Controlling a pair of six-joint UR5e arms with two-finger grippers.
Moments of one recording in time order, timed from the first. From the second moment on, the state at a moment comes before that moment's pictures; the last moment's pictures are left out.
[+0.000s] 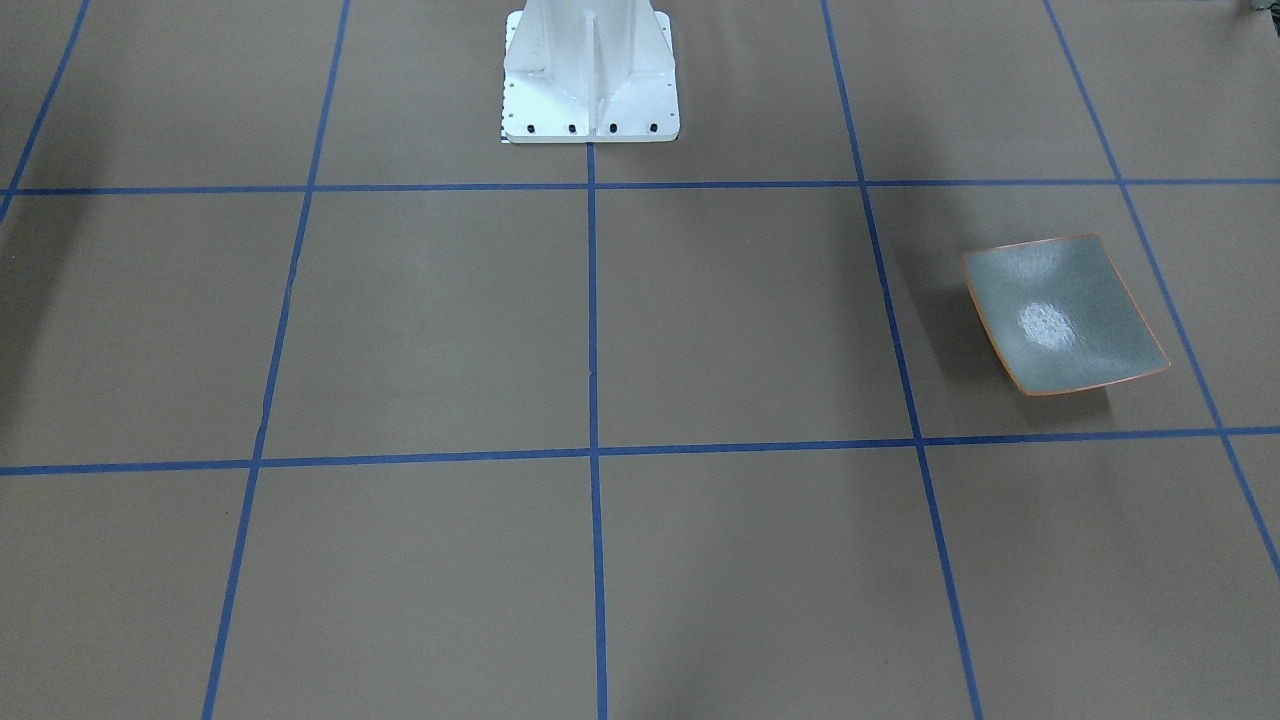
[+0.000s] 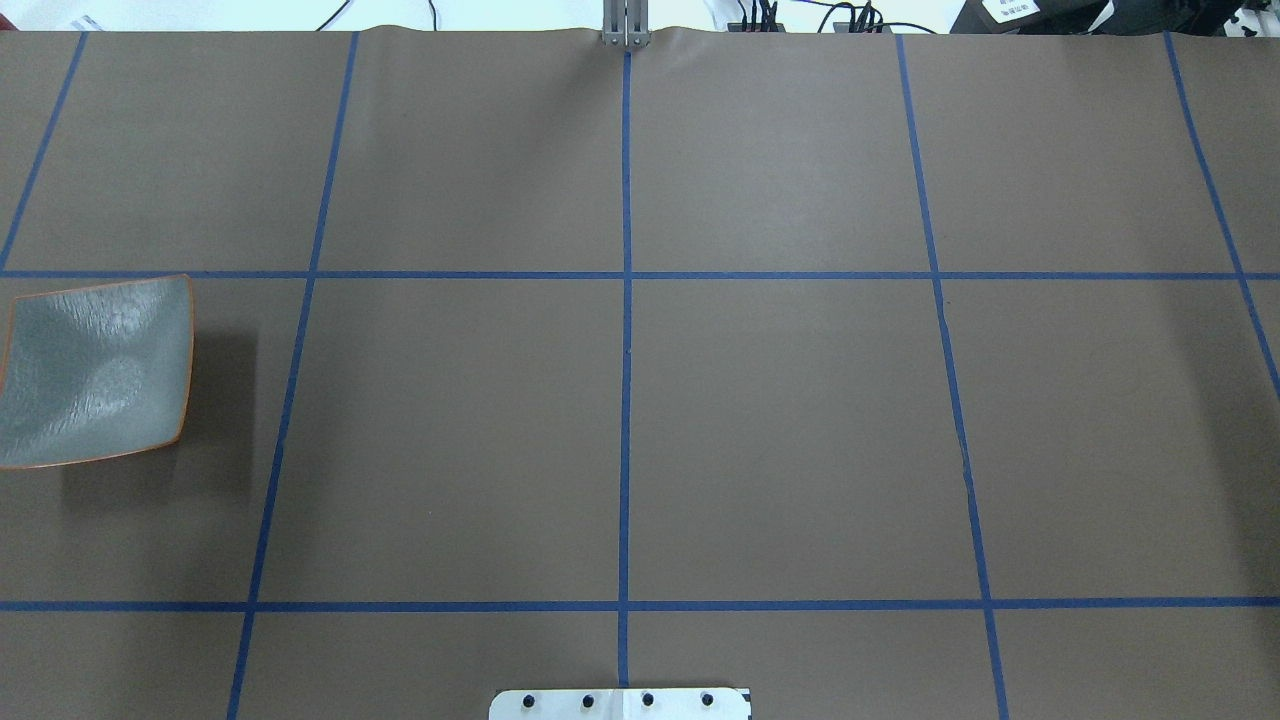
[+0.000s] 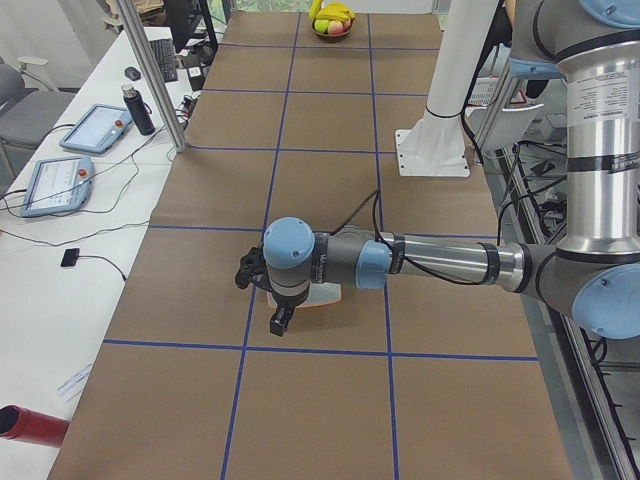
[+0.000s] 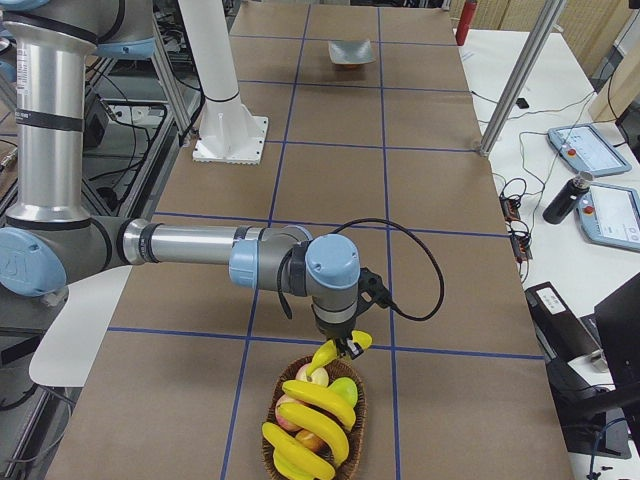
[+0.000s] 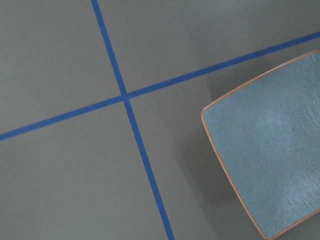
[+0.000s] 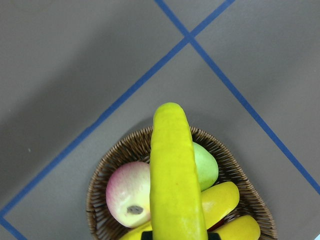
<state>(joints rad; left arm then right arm) -1.58 -1.51 -1.77 -1.68 -2.44 0.25 1.71 -1.68 1.74 -1.60 2.30 -0.63</state>
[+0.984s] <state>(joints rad) -1.29 -1.80 -1.72 -2.13 -2.54 -0.33 1.45 -1.60 1.77 -1.08 2.42 0.33</state>
